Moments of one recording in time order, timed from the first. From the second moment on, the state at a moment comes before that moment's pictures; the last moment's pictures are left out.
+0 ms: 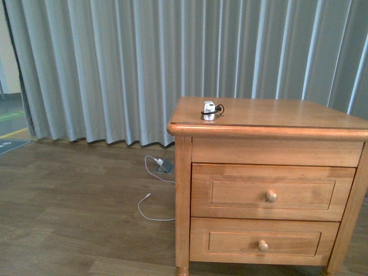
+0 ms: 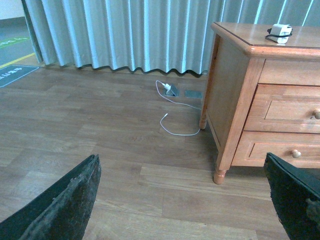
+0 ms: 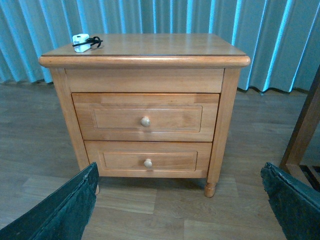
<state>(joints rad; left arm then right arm) 0.00 0.00 0.01 0.00 0.00 0.00 0.00 0.00 0.01 0.00 0.00 0.00</state>
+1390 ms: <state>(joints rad) 0.00 0.00 0.01 0.00 0.00 0.00 0.13 0.75 0.17 0.39 0.06 -0.05</state>
